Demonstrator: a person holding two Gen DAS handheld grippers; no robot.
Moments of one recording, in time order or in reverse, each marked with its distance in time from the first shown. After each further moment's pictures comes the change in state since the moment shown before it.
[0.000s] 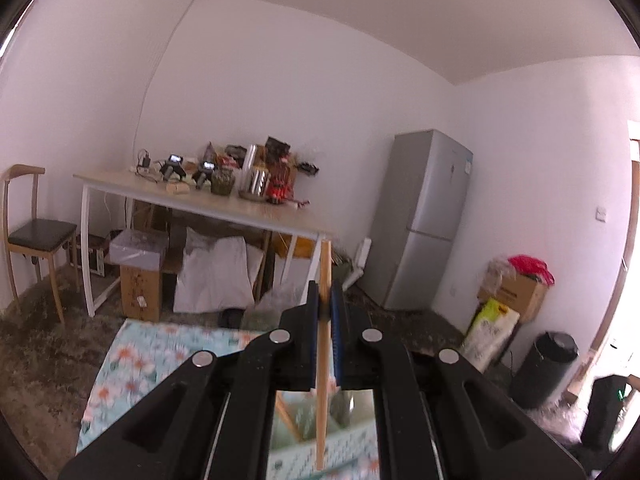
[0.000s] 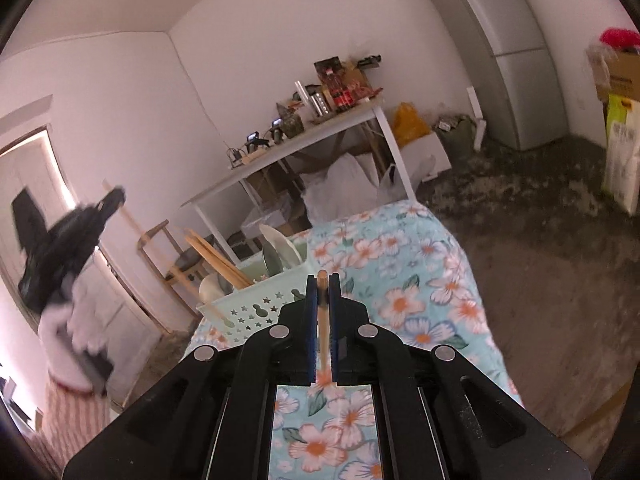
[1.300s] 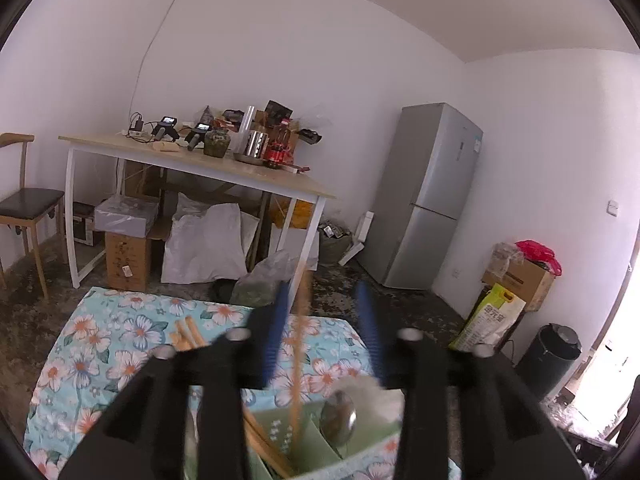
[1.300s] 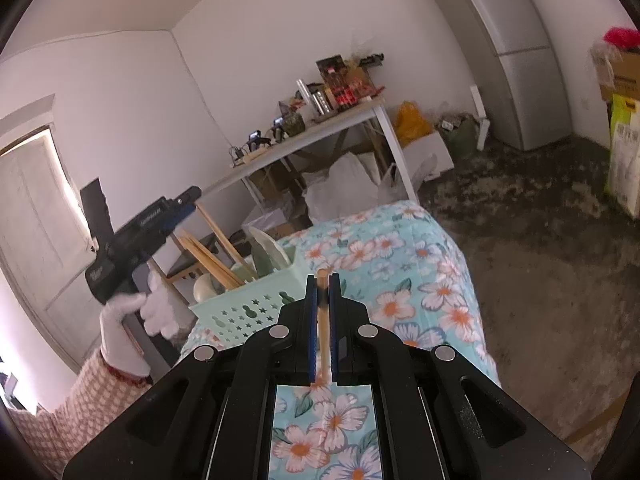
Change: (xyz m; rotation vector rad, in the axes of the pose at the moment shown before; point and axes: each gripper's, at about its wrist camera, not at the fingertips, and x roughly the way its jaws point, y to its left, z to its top) left arm 0.095 -0.005 -0.051 -0.033 0.110 -0.012; right arm 0.003 -0.015 0.008 -0.013 0.002 0.020
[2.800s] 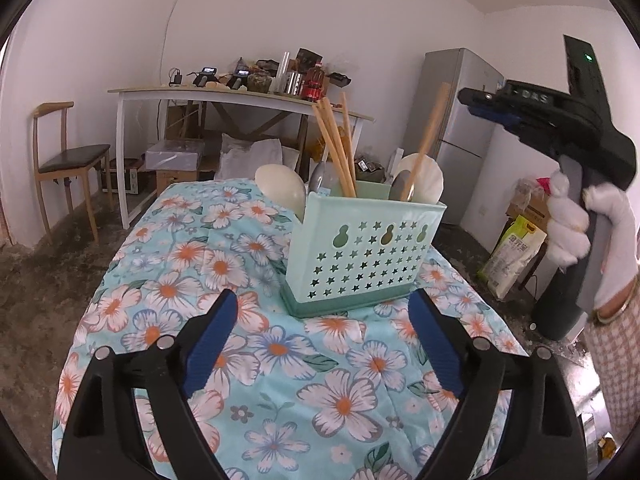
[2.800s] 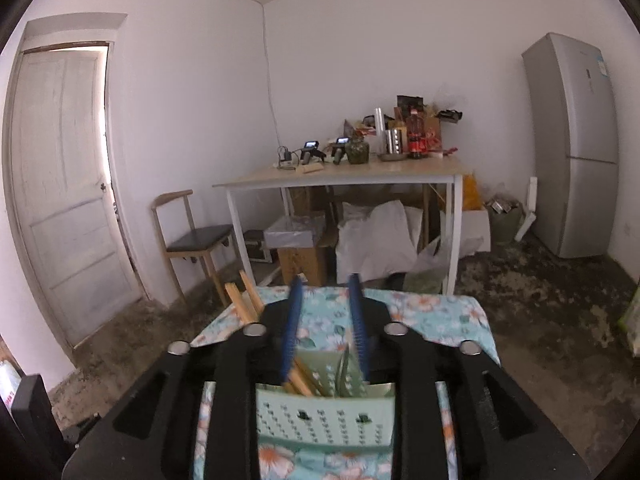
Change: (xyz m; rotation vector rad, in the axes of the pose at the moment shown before) left arm -0.145 0.046 -0.146 0.037 0.201 0.128; right arm 0.080 0.122 0.043 -0.358 -0.078 0.037
